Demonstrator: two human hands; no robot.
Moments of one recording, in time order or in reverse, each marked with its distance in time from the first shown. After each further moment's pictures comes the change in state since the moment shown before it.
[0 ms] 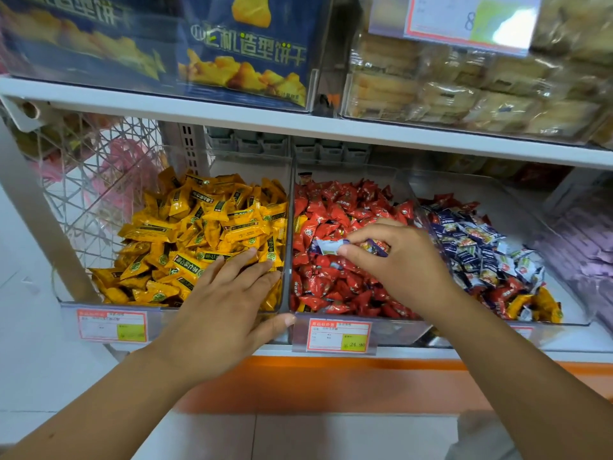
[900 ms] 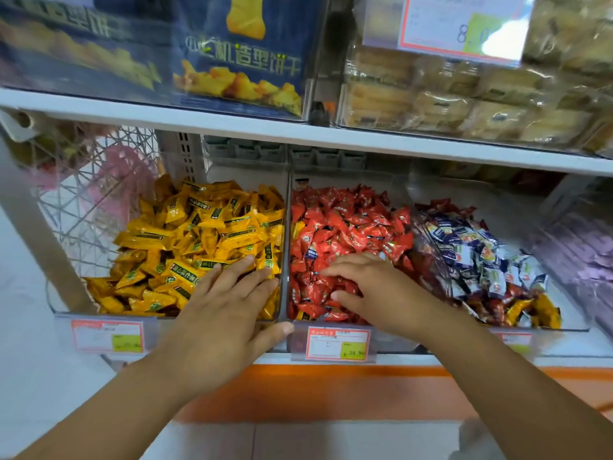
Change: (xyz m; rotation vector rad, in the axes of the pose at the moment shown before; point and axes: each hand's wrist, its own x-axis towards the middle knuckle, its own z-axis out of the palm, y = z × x) left_hand 0.000 0.002 0.002 -0.025 0.032 -0.013; right_hand -0.001 0.007 0.016 -0.356 -0.480 -0.066
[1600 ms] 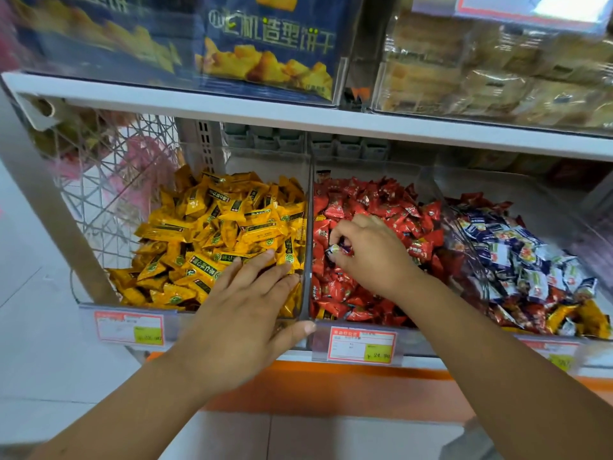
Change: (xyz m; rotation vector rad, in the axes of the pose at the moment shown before) left_hand 0.000 0.001 -0.003 0.039 -0.039 0.014; right_hand 0.062 -0.002 0.016 -0.034 0.280 0.023
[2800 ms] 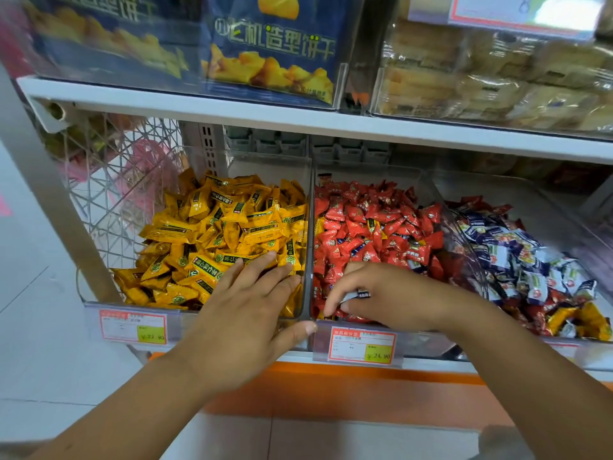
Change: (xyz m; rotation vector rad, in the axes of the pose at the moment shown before) left_hand 0.000 0.001 -0.002 -0.027 -0.018 -0.022; right_hand -0.042 -0.012 -0.039 0.324 -0.596 -0.062
